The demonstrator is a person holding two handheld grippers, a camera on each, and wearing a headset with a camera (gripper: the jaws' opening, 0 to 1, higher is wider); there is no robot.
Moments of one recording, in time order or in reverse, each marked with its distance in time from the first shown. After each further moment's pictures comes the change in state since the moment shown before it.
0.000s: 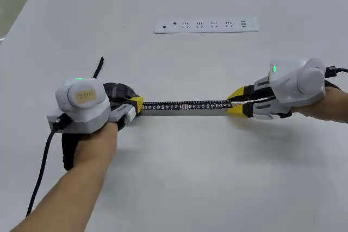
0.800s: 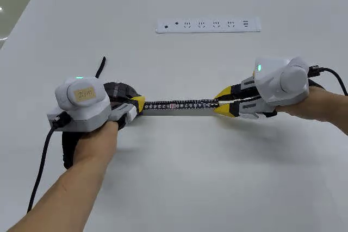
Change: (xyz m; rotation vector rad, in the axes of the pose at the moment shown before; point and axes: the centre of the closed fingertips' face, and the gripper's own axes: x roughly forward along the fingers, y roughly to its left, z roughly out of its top) left arm 0.000 0.001 -0.001 -0.010 0.009 -0.014; right arm 0.022 0.004 0.022 -0.005 -0.027 0.010
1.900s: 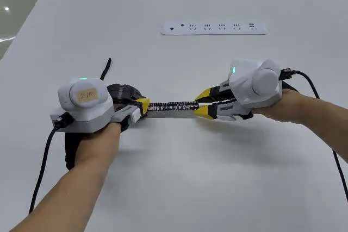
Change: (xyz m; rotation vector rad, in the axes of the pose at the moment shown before) left arm 0.000 0.000 0.000 -0.013 0.007 -0.020; right arm 0.043 0.007 0.034 -0.009 -0.033 0.029
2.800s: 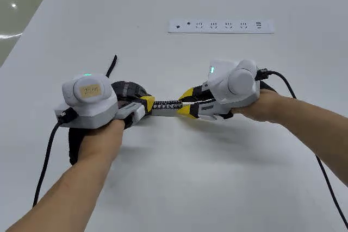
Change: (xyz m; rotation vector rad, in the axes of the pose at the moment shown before) left arm 0.000 0.001 0.000 -0.009 0.004 -0.015; right arm 0.041 0.009 0.027 -0.010 -0.021 0.020
